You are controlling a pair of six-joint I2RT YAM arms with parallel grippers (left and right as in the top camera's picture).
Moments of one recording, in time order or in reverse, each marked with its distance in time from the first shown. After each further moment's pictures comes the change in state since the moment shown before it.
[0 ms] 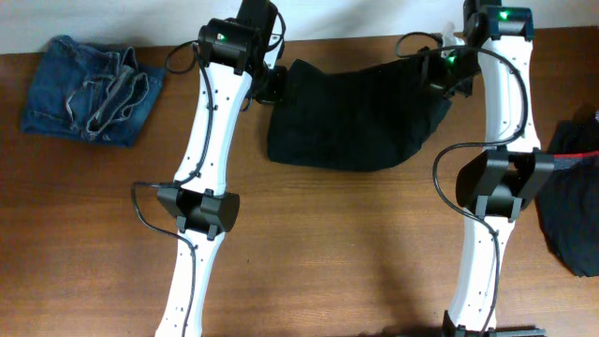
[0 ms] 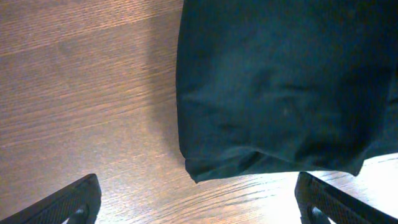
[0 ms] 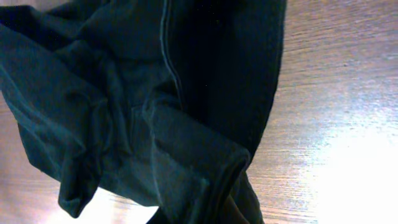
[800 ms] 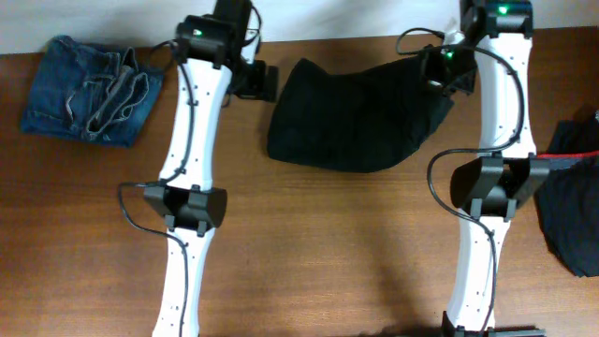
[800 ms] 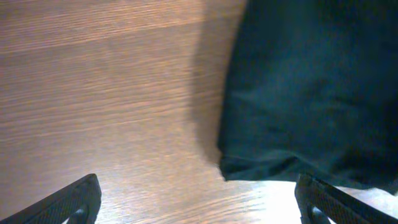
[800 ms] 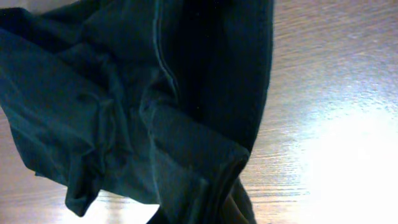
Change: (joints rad) left arm 0.087 0.001 0.000 0.000 -0.009 0.001; right arm 0.043 -0.002 0.102 -0.089 0.107 0.091
